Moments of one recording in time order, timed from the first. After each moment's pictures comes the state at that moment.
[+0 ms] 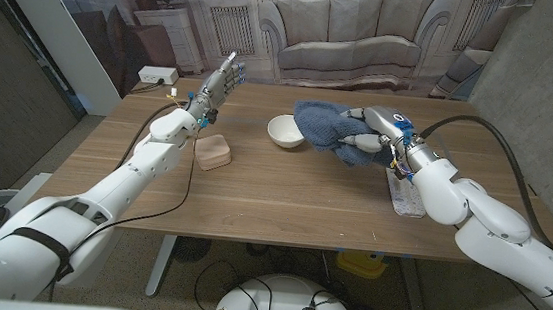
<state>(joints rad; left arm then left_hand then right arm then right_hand) 0.56 0.47 0.41 -1.06 -0.63 -0.33 -0.26 0.49 0.07 -0.02 0.06 0.29 0.13 0.06 0.20 0.19 0.09 -0.01 0.21 0.20 -0.01 0.01 0.18 0.18 -0.05 -0.04 0.20 0.18 -1.15 -0.97 -0.33 -2.22 -0.53 -0.23 -0.15 0.99 0.02 0.29 -0.14 0.17 0.80 -0.18 0.23 0.21 0.91 -0.17 0.26 0.19 0.92 -0.13 0.21 0.20 0.85 -0.11 0.39 0.23</state>
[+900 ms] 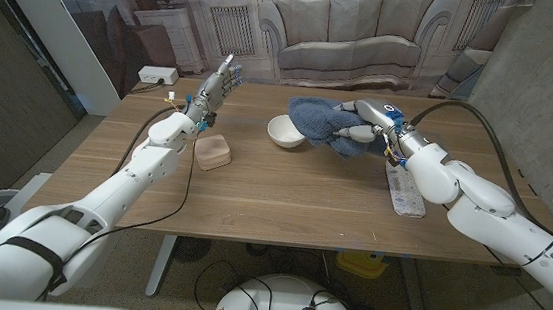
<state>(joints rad) 0.60 0.48 0.40 -1.11 -0.63 -0.33 -0.22 0.49 0.07 -0.03 0.05 0.29 0.13 0.06 0.20 0.19 0.09 -0.01 0.21 0.20 -0.01 0.01 0.18 0.18 -0.05 -0.04 0.20 0.18 -0.97 -0.94 -0.43 -2.07 -0.52 -0.10 -0.12 0.99 0.02 0.29 -0.14 0.17 0.80 -0.18 0.23 0.22 0.91 -0.17 0.25 0.19 0.92 -0.13 0.21 0.20 0.85 -0.11 0.39 0.23</state>
